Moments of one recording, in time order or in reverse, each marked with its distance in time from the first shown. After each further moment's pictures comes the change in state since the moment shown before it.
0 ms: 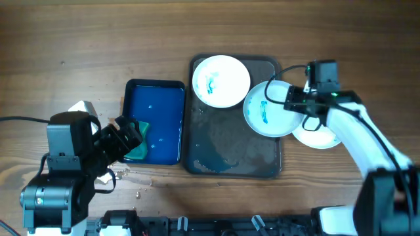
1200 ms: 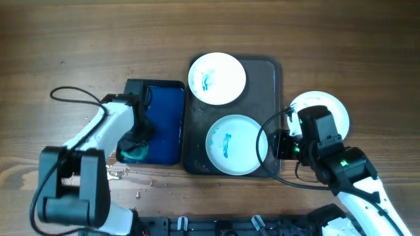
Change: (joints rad) left arm -0.090 0.859 -0.190 0.318 -0.235 -0.154; right arm 0.267 -0.642 -0.225 -0.239 -0.257 0.154
